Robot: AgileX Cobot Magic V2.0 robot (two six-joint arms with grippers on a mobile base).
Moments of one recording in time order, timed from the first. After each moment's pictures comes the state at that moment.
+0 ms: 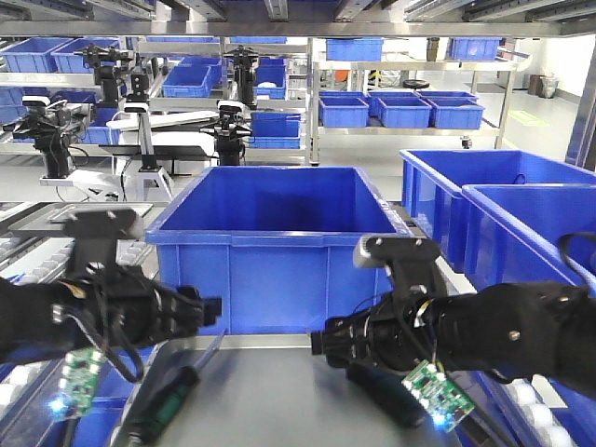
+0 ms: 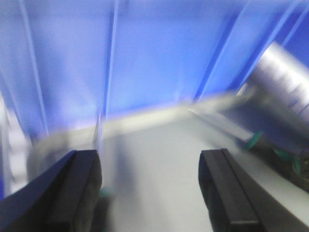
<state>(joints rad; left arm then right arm) -0.40 1.47 -1.13 -0.46 0.29 0.20 0.43 1.58 -1.20 0.23 0.39 0.02</state>
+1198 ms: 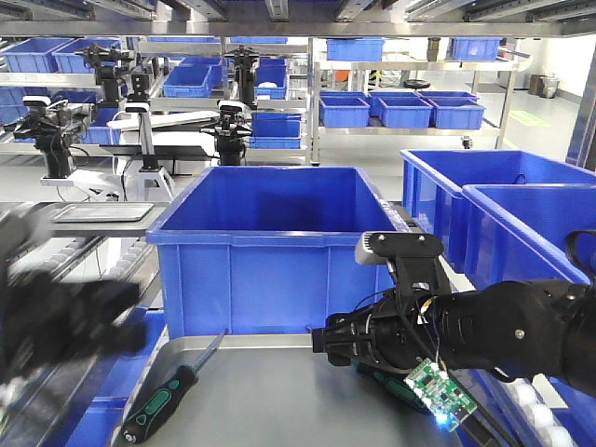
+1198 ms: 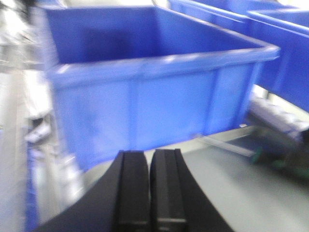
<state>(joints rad) -0.39 1.12 -0.80 -0.34 0.03 0.19 0.43 1.58 -1.20 0.23 0.40 0.02</state>
